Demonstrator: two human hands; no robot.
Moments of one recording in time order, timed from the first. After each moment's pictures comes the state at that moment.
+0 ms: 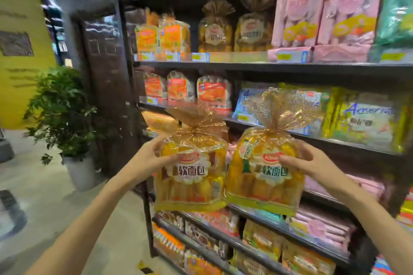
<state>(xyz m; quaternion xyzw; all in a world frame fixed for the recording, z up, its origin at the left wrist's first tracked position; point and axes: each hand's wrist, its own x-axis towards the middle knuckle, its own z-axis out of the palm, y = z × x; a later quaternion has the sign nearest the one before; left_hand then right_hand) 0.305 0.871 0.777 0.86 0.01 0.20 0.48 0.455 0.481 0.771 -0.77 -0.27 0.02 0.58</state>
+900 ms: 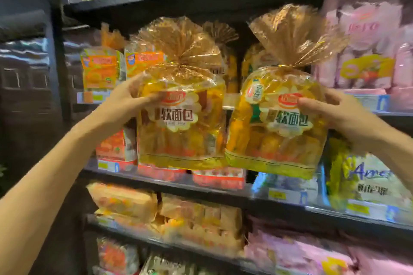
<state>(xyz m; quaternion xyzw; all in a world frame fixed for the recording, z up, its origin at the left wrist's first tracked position) 0.625 1.095 0.983 0.79 -0.22 0.32 0.47 0.653 0.666 0.973 -0.75 -0.27 -0.20 0.57</state>
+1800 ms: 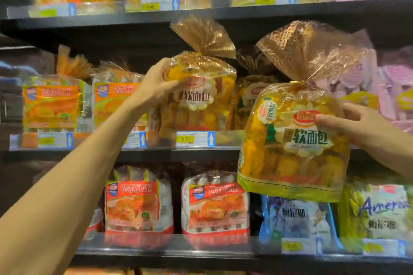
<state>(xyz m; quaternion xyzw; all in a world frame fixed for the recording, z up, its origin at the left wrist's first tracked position) 0.791 1.079 1.109 0.76 -0.33 0.38 0.41 0.646 0.690 1.016 -0.79 -0.17 -0.33 0.49</state>
